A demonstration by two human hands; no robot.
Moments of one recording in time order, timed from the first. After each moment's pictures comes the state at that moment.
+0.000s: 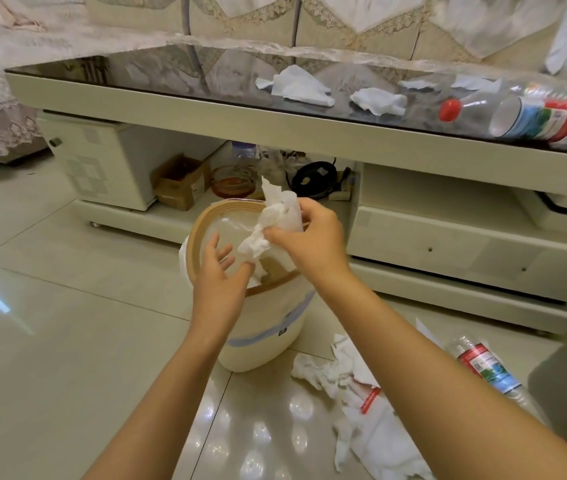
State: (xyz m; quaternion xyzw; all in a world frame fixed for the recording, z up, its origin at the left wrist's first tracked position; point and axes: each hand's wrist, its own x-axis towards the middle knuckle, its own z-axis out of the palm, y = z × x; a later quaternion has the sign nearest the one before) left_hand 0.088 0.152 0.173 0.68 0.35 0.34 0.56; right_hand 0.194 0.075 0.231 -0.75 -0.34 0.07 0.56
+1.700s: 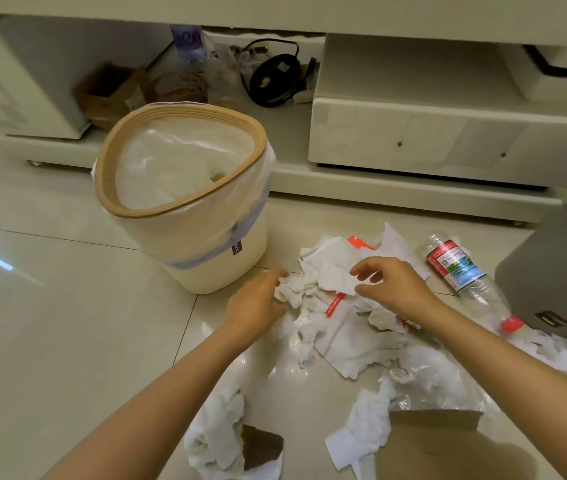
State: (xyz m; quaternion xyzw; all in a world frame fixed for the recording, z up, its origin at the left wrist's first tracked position) left_hand 0.114 0.047 0.031 0.92 0.25 -0.05 0.29; right_hand 0.265 -0.143 0.068 -0.89 -0.27 0.24 0.29
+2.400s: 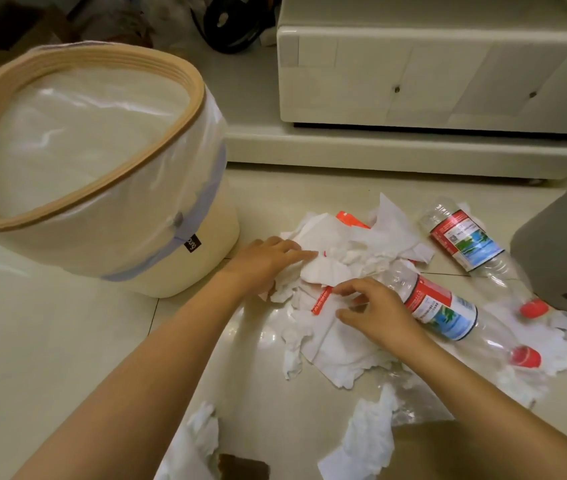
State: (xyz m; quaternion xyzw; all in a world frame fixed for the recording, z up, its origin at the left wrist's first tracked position) left_hand 0.220 0.081 -0.028 0.98 -0.07 -0.19 0.06; right_hand 0.257 -0.155 -0.021 -0.85 -0.21 0.30 0.37
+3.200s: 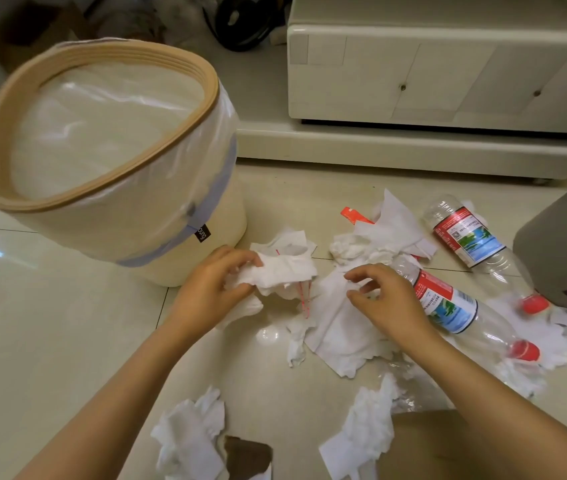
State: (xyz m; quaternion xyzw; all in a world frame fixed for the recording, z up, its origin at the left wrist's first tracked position) left_hand 0.114 0.085 0.004 0.90 0.17 0.08 0.40; right_hand 0.252 -0.159 -0.011 -0.86 -0.21 0.21 0.41
